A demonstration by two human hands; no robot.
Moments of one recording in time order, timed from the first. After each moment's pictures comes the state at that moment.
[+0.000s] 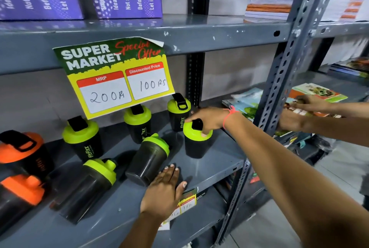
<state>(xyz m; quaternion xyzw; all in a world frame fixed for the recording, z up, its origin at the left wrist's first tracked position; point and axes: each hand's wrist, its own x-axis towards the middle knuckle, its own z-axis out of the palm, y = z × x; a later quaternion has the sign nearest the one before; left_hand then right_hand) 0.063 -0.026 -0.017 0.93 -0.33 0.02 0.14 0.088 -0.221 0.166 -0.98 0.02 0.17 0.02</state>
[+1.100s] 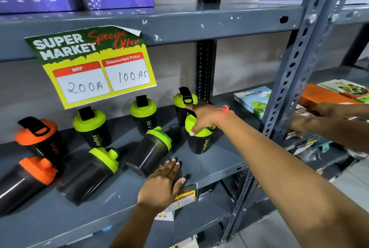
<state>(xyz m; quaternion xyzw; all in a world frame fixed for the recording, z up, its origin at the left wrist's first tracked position) 0.060 -0.028 -0.022 0.92 -0.35 0.07 0.16 0.111 -0.226 0.141 -0.99 0.00 0.13 0.09</state>
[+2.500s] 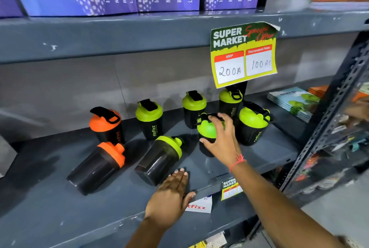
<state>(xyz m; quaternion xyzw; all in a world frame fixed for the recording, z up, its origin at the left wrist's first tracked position) 0.048 0.130 -0.021 0.93 -0.34 0.02 0.12 0.076 -0.066 0.050 -0.91 0.08 -0.30 0.26</state>
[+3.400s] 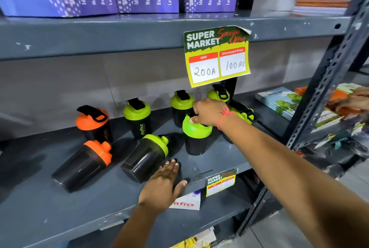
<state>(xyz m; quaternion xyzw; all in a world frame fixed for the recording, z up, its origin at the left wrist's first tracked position) 0.060 0.107 -0.022 0.93 -0.33 0.03 0.16 0.097 -0.081 0.157 -1.00 0.02 -0.01 0.01</state>
